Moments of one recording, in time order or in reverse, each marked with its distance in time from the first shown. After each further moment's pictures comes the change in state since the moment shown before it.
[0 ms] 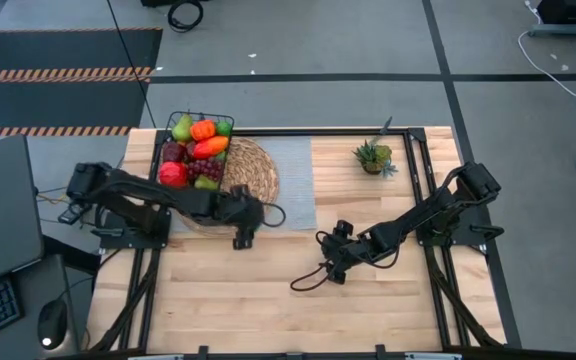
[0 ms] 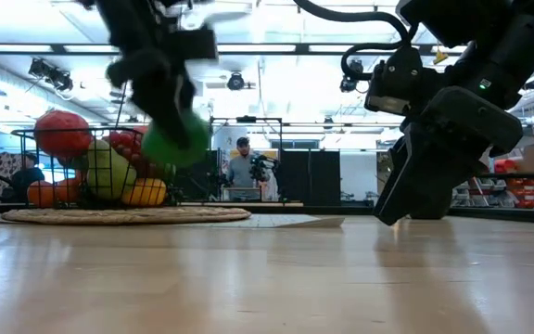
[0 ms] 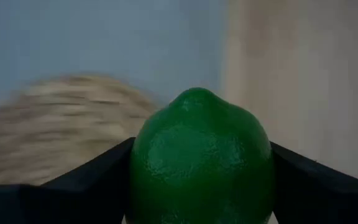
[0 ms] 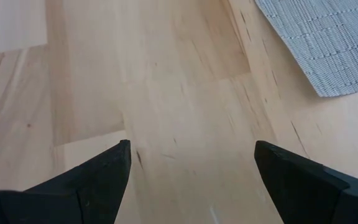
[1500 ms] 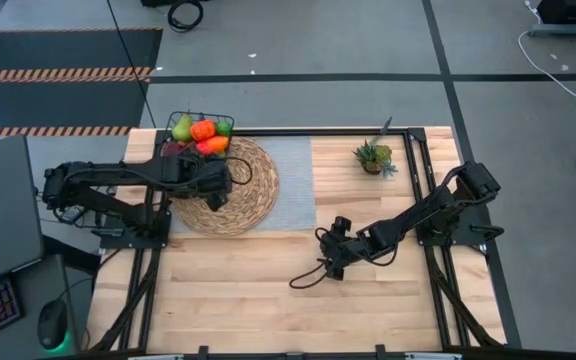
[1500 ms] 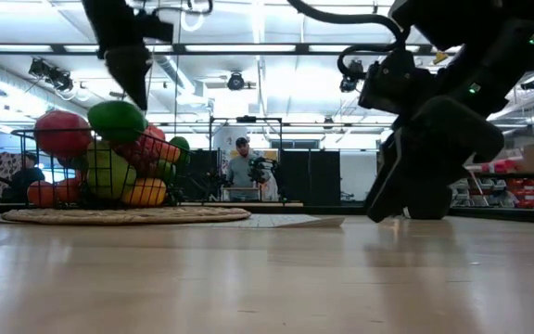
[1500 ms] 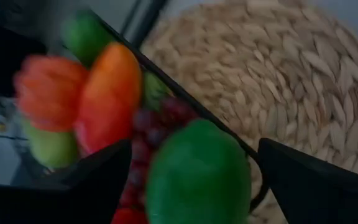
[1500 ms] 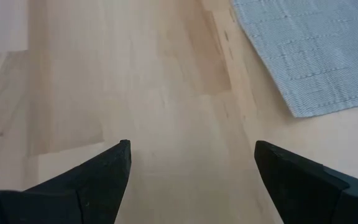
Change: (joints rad) left arm 0.209 -0.259 0.116 -0.584 -0.340 -0.262; right arm -0.019 0.000 0.000 0.015 0.039 -0.077
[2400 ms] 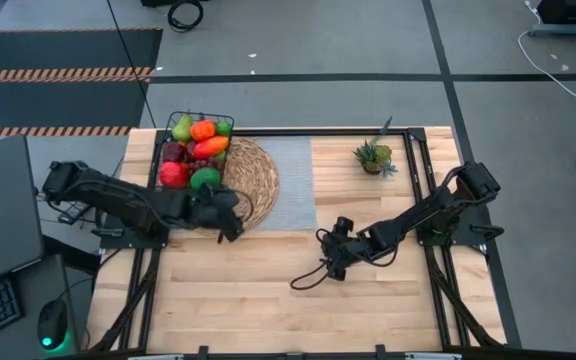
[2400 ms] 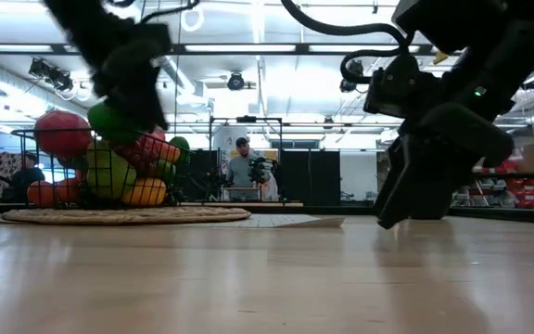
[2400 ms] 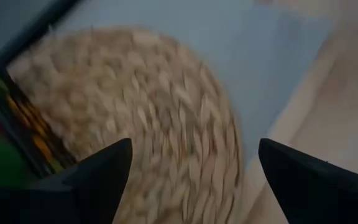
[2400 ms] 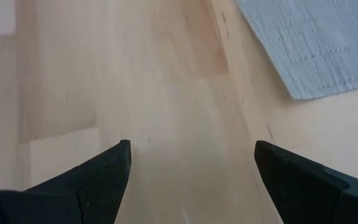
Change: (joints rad) left arm -0.272 -0.001 -0.255 0.501 0.045 -0.289; right arm 0.000 0.000 0.000 -0.039 -0.003 0.031
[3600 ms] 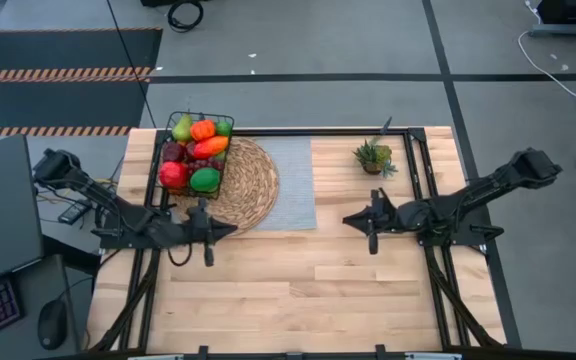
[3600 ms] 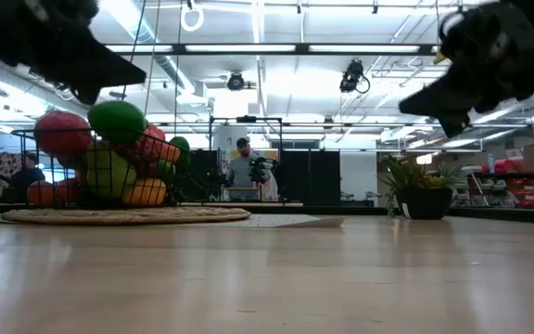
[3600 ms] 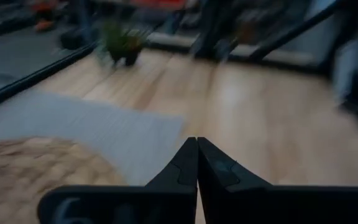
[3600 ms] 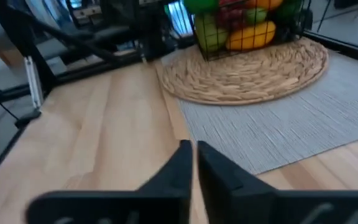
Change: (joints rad) left arm -0.337 -0.356 -0.529 0.894 -0.148 0.298; right arm -0.081 -0.776 -0.546 0.507 0.002 -0.152
